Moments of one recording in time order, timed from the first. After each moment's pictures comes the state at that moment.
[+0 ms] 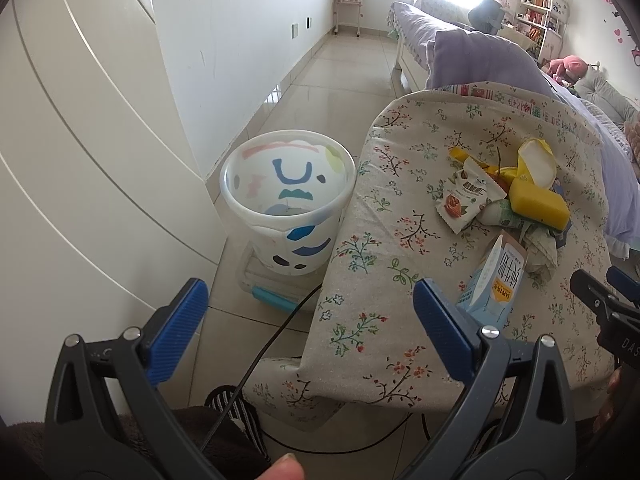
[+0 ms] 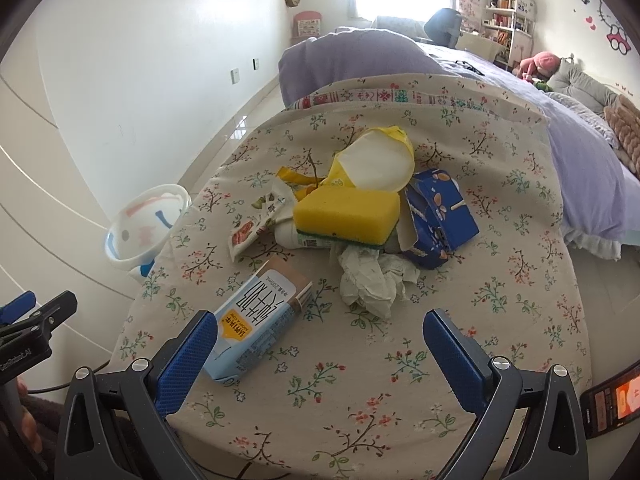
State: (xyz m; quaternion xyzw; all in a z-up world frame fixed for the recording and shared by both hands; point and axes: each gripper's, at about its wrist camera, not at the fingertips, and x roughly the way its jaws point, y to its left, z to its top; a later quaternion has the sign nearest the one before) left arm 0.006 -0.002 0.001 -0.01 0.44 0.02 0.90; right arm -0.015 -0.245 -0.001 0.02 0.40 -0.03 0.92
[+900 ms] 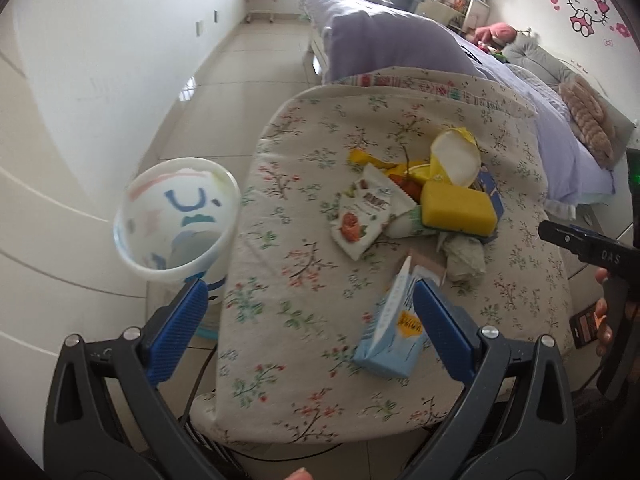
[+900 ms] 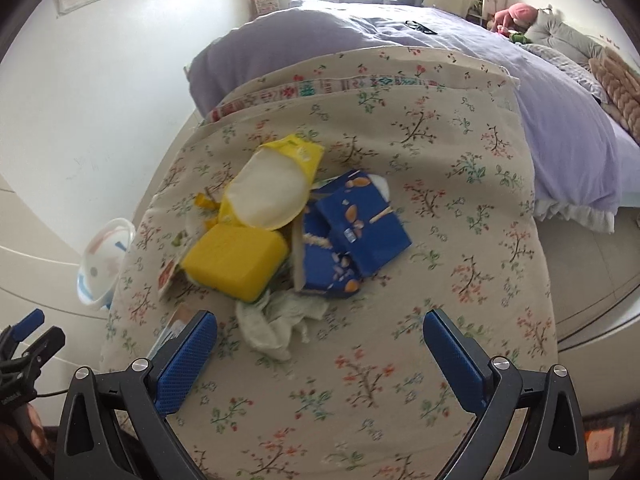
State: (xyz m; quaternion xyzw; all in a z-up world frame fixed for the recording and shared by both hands) left arm 0.064 -0.066 0.018 -0.01 0.46 -0.14 0.88; right arm 0.039 -0.360 0.024 0.08 0.46 -0.06 0.88
